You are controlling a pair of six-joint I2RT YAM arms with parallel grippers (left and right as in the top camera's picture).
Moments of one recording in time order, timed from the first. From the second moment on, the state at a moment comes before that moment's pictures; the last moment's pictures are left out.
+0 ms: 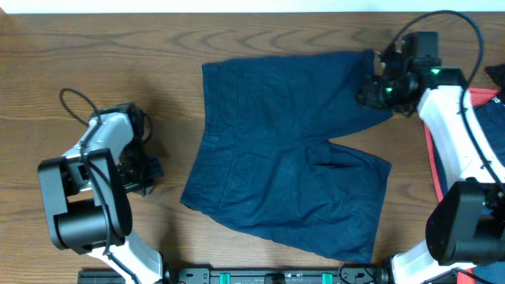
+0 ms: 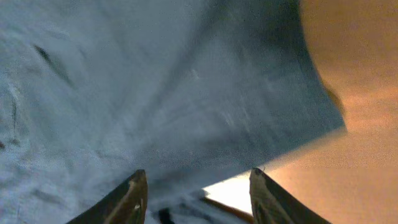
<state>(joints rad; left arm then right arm) 0.19 1.86 1.07 -1.13 -0.11 -0.28 0.01 1.75 1.40 -0.79 -0.23 0.15</state>
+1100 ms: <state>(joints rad) -0.05 1.76 0.91 -0.84 0.39 -0.03 0.00 1.78 1.28 -0.71 -0.21 0.26</state>
